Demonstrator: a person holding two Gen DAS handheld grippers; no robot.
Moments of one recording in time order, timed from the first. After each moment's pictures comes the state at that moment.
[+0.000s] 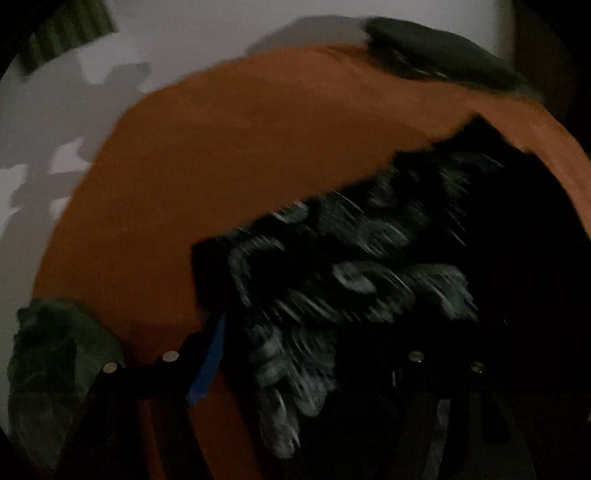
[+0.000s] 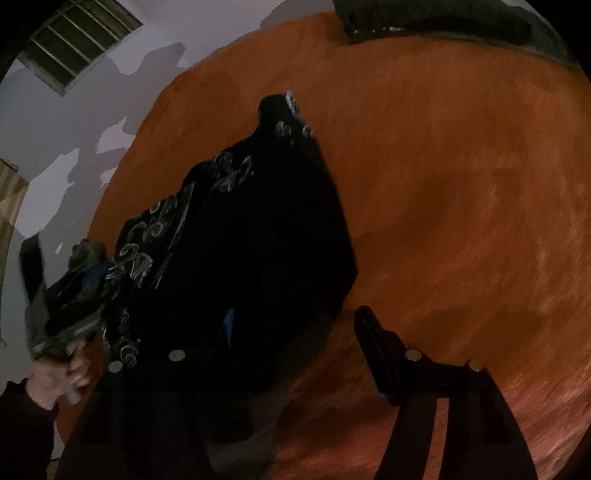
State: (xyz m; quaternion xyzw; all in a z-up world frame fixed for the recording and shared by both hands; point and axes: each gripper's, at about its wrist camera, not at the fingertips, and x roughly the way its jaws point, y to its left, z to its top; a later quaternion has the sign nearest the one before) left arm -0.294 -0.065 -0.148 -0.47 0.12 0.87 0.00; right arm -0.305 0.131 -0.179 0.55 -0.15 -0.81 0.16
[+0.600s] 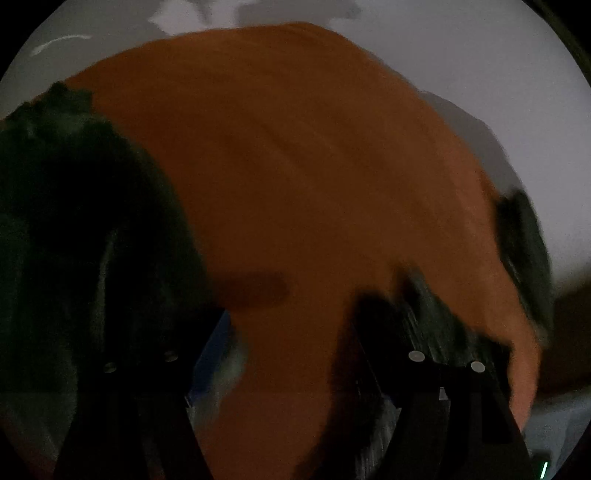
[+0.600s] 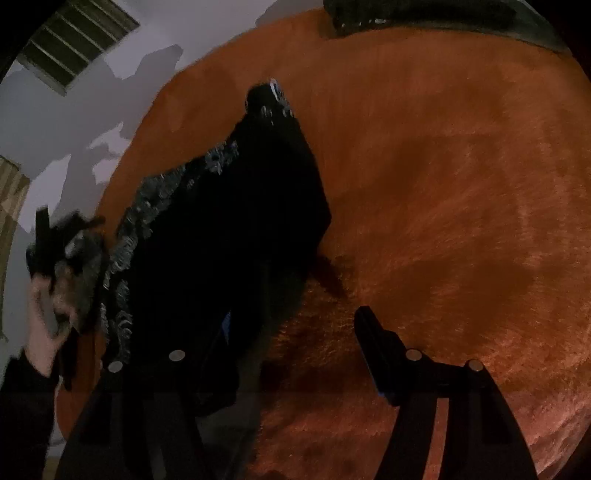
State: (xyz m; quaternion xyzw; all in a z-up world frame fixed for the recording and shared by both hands) left arm -0.276 -0.230 -0.125 -0.48 -0.28 0.83 -0.08; right arm -0.279 0.137 -0.180 0.54 -0.17 -0.81 0.16
